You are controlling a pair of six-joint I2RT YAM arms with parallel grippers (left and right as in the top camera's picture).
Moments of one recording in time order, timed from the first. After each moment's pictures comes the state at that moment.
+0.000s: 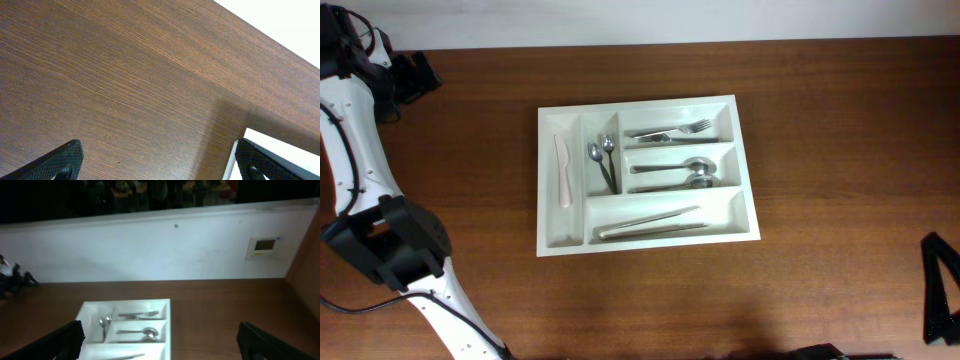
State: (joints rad) left arm 0.39 2.30 2.43 -1.22 0.21 -0.14; right arm 0.16 1.11 2.56 -1.69 0.05 0.11
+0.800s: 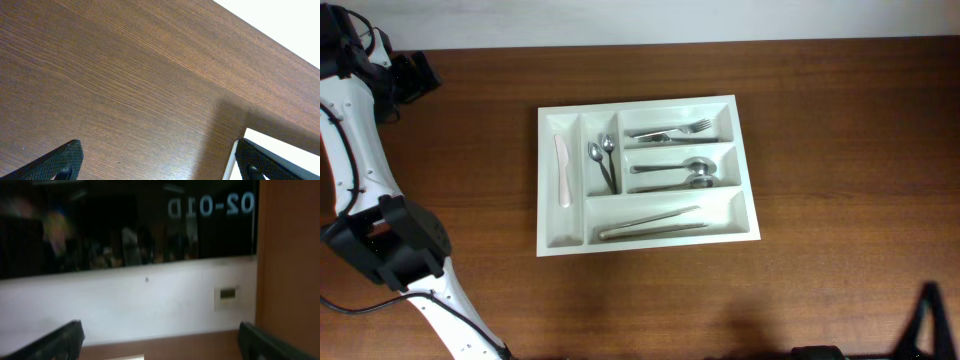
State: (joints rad) left arm 0.39 2.30 2.43 -1.22 0.21 -0.14; right arm 0.00 0.30 1.34 -0.83 0.09 0.07
